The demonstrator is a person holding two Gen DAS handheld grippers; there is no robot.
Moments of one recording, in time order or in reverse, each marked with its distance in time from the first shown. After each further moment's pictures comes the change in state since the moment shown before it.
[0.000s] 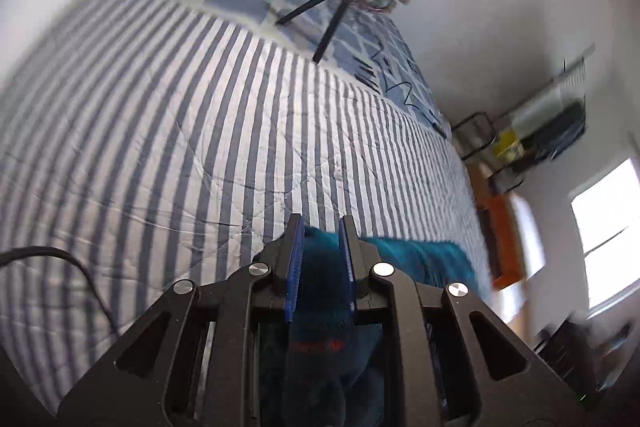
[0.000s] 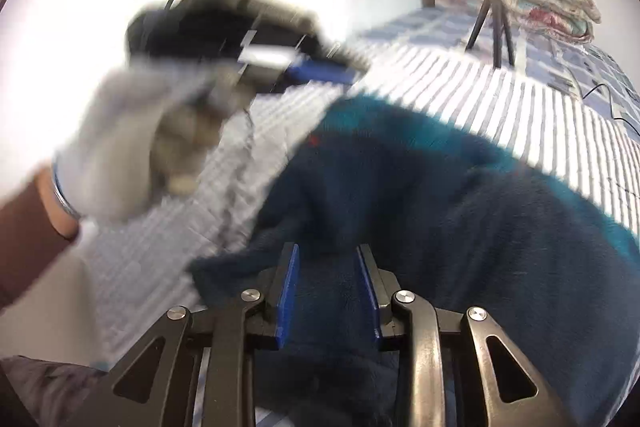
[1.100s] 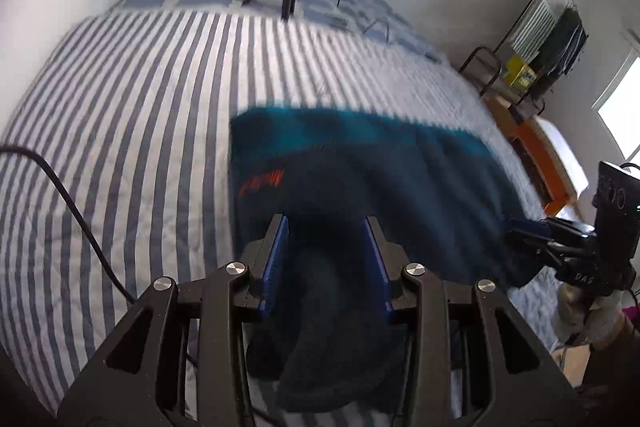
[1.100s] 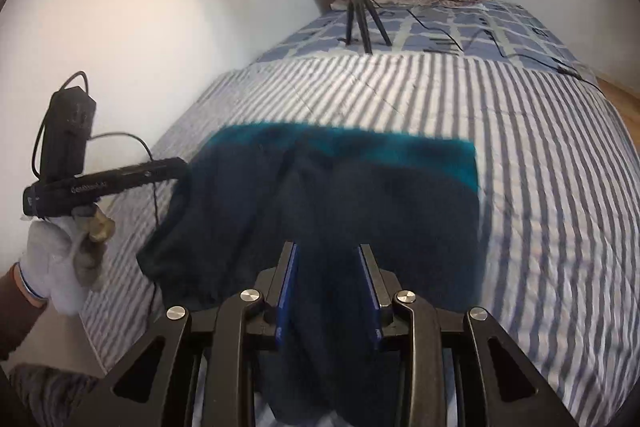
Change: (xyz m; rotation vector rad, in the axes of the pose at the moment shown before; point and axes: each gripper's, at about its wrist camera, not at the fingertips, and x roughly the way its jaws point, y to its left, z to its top) left arm 0.009 -0.015 -0.111 0.226 0.076 0.109; right arm -0.067 -0.091 -0.062 0.236 -0.010 -0.177
